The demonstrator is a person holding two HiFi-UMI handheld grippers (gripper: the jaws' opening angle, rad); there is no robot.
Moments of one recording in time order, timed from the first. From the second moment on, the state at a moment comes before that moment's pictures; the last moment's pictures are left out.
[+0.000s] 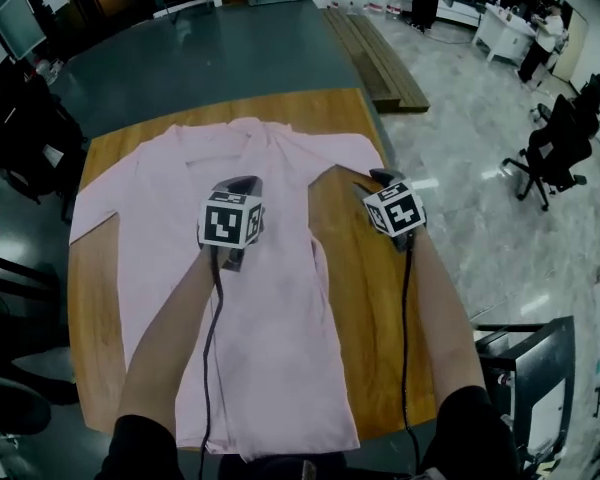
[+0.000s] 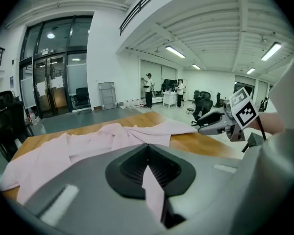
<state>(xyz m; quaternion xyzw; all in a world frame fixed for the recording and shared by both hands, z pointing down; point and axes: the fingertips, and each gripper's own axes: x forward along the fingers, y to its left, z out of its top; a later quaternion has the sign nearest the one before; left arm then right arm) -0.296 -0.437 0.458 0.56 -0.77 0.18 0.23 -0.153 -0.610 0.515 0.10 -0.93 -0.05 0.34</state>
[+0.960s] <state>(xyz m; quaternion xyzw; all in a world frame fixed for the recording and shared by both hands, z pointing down) -0.322 -0.385 0.479 0.54 -0.77 0.20 0.28 -0.200 -0.544 0.429 -0.04 -0.95 0.07 0.29</state>
